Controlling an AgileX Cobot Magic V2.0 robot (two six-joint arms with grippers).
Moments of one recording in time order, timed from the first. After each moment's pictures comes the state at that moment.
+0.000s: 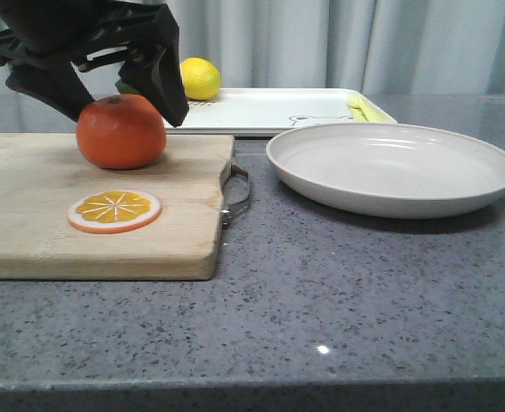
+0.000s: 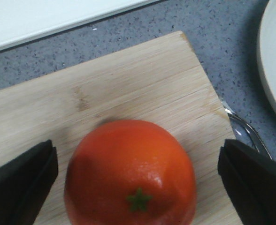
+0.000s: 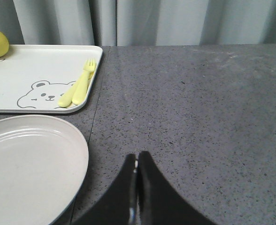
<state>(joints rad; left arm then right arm) -0.46 1.58 -1.21 -0.19 0.62 -0.01 0.01 0.59 -0.45 0.01 0.18 0.07</state>
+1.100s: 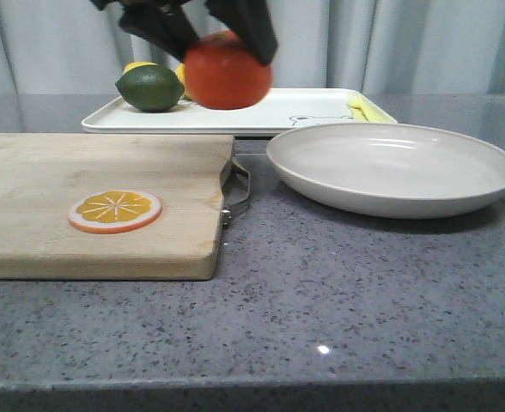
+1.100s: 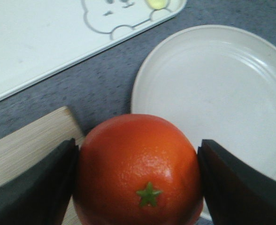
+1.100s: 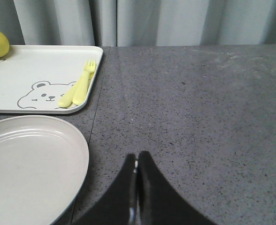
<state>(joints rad) -0.65 1.69 -1.49 -0.22 0.68 -0.01 0.01 0.59 -0.45 0.01 0.18 0.07</state>
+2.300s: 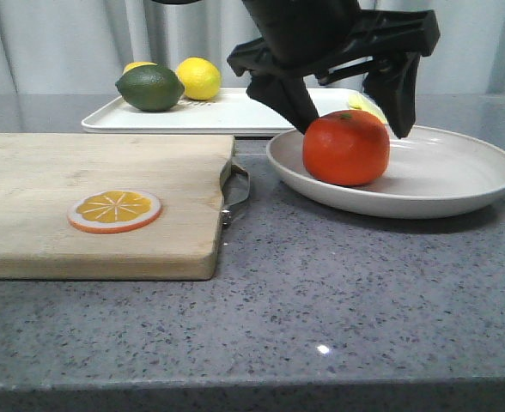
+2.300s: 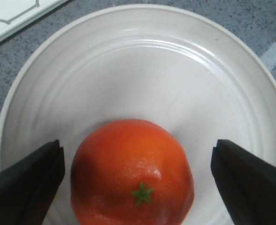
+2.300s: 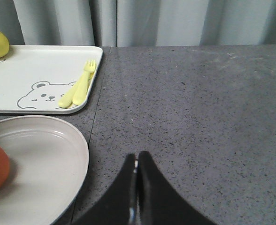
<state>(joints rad) -0.78 1.95 -1.71 -0.22 0.73 -0.01 0.01 0.59 -0.45 0.01 0.18 0.07</state>
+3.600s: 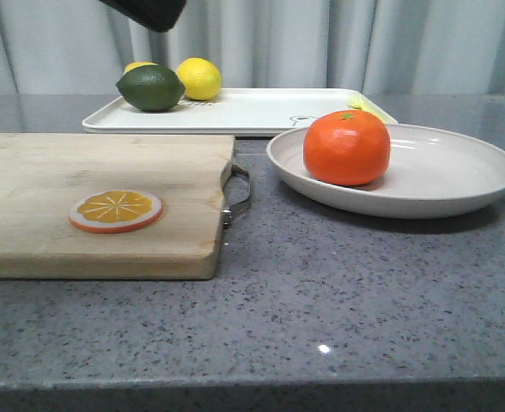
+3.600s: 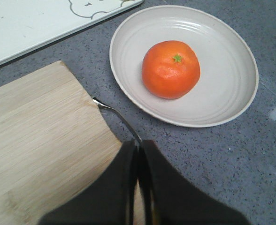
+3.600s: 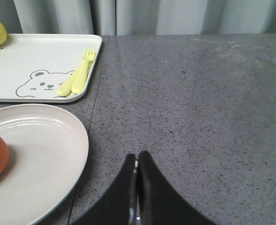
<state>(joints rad) -0.71 1.23 -1.04 -0.17 0.56 -0.04 0.01 0.59 -0.45 0.01 0.22 0.07</state>
